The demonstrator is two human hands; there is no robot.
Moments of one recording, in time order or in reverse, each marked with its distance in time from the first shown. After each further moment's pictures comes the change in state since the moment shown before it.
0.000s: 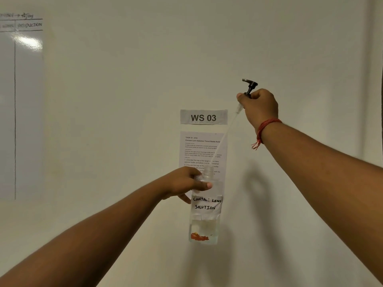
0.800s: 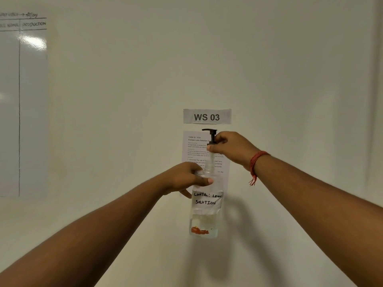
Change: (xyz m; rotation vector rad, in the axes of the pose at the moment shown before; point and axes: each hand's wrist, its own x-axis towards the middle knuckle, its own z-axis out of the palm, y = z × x) left_hand 0.006 0.002 -0.010 0.014 0.055 -0.006; right_hand -0.065 0.042 0.038 -0.216 -0.672 -0.043
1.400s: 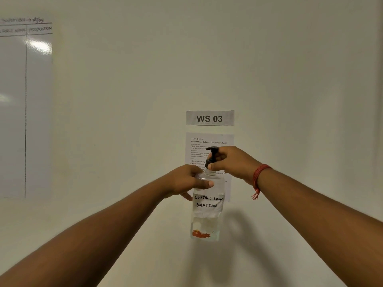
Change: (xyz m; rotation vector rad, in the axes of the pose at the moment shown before) left_hand -0.008 -0.003 -0.001 -0.010 0.011 0.032; right_hand -0.015 0.018 0.017 0.113 -0.148 0.006
